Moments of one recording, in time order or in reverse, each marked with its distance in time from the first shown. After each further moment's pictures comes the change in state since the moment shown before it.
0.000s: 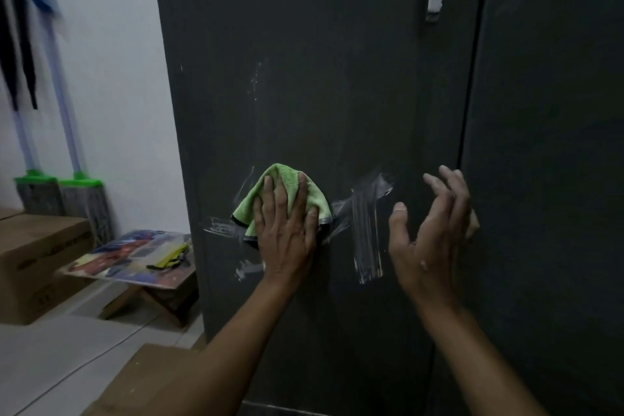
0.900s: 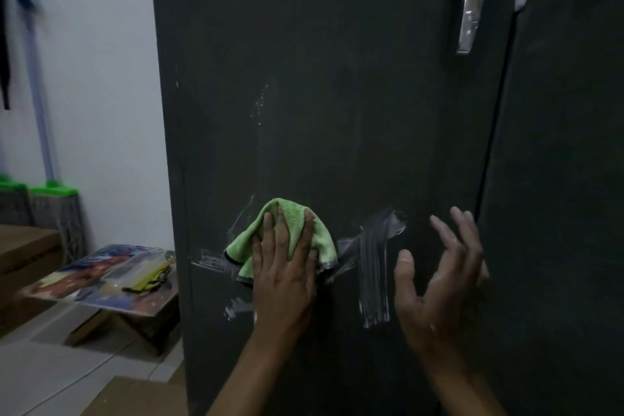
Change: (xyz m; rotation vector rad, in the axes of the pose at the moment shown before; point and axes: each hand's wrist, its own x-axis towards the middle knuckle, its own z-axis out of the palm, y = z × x) left_hand -0.008 -0.001 -0.011 -0.077 -0.062 0.039; right_hand -0.004 0.009 0.016 -0.045 0.031 -0.079
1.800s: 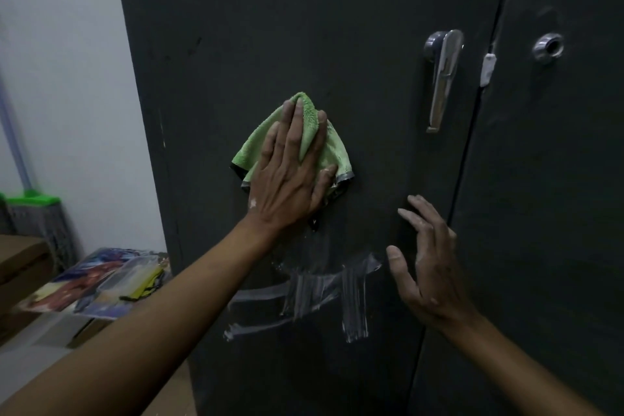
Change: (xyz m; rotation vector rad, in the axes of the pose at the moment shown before) left_hand 0.231 0.024 -0.061 0.072 0.152 0.385; right_hand 0.112 0.010 -0.021 -0.012 -0.389 -0.256
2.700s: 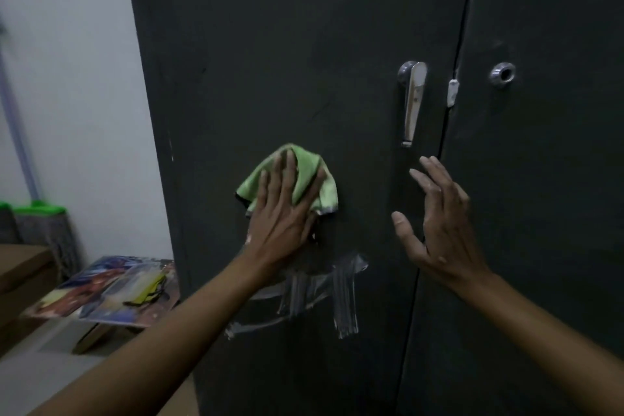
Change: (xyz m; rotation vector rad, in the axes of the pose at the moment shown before) left_hand -0.046 0.014 -0.012 0.004 -0.201 0.009; right_hand 0.053 0.007 -0.058 -0.189 0.024 -0.095
